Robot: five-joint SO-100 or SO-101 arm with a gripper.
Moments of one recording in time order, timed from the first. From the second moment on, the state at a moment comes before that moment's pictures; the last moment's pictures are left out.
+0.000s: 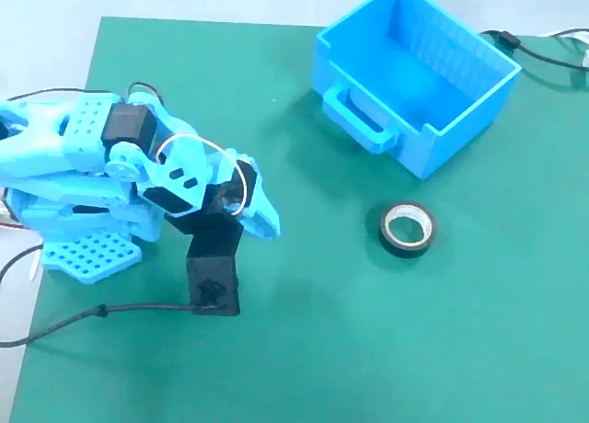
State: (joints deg) arm 10.1 189.5 173.4 60.7 -1.4
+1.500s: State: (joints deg) arm 11.2 152.0 130.9 69.3 -5.4
